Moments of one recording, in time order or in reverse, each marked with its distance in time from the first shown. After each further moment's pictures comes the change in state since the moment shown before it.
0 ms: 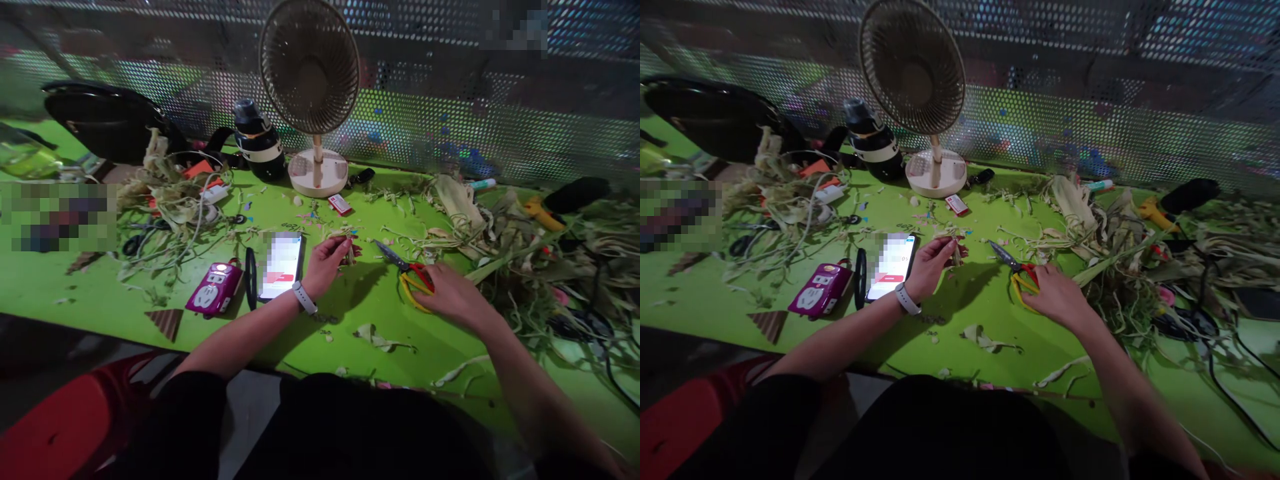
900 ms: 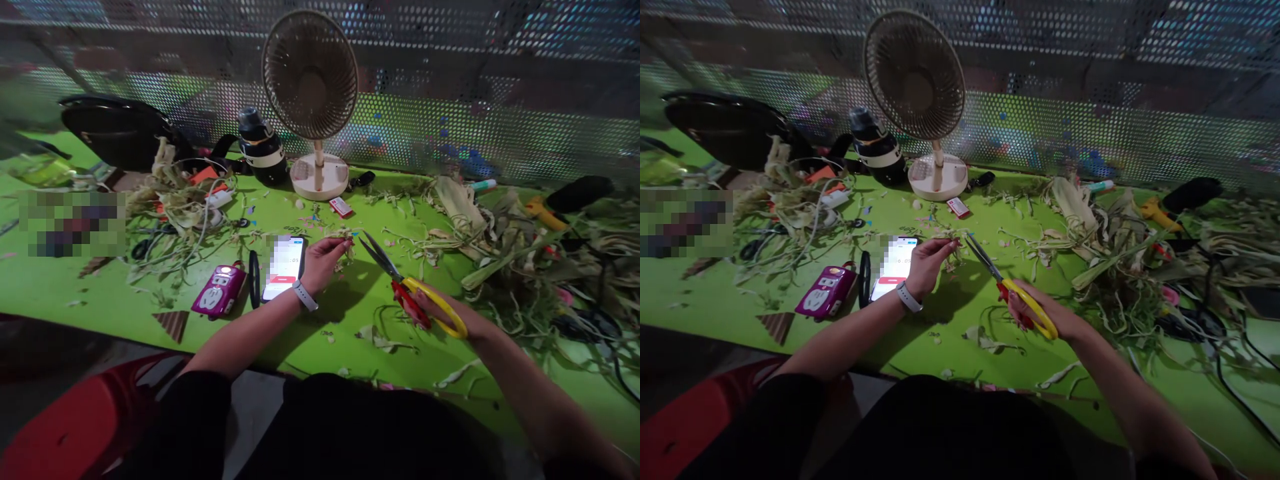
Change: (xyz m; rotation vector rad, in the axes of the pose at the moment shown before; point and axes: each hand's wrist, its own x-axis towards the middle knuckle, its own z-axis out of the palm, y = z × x) left_hand 0.007 0.004 -0.006 0.128 0.139 0.160; right_hand -0.024 -0.015 0.007 1.288 -0.395 -0.341
